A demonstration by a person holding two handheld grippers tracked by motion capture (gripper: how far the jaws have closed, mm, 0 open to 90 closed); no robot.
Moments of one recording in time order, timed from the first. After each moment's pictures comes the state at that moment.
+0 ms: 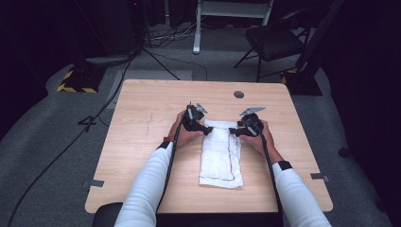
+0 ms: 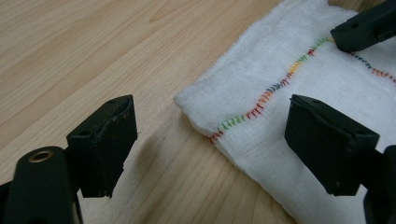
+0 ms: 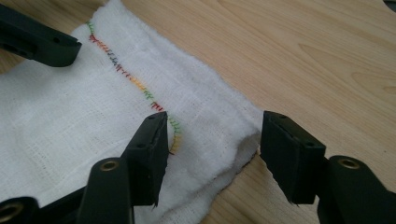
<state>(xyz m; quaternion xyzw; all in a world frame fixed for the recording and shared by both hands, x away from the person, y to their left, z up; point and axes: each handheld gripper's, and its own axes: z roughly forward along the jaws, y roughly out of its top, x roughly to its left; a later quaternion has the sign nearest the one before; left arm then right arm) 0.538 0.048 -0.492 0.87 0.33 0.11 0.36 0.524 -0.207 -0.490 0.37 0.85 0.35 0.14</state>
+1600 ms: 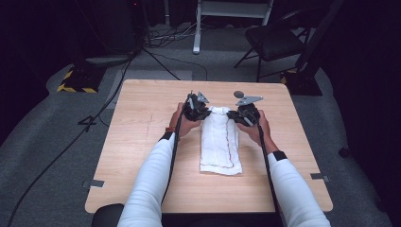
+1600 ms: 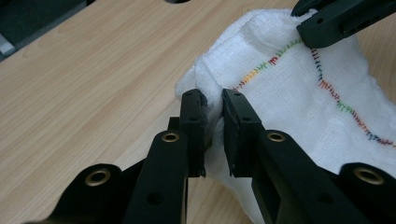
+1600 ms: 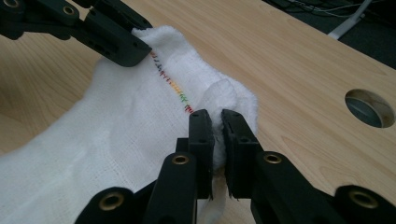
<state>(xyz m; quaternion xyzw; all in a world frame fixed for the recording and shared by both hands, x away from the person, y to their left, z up) 0.545 0.050 -0.446 0.86 0.29 0.15 0.39 0.532 -0.186 -0.443 0.31 0.84 0.39 0.19</state>
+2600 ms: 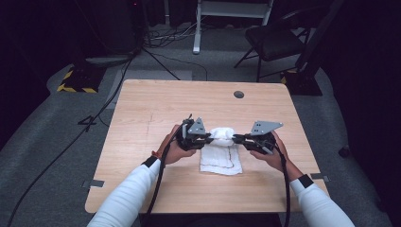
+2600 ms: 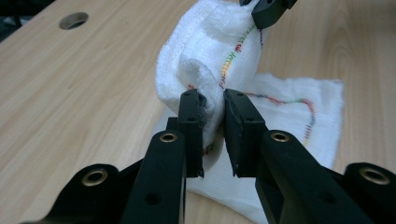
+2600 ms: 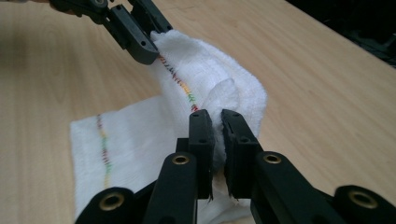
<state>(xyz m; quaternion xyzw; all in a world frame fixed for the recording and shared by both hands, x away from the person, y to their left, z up) 0.424 0.065 -0.433 0.89 0.15 0.12 0.41 0.426 -0.217 -0.431 0.18 0.86 0.45 0.15</state>
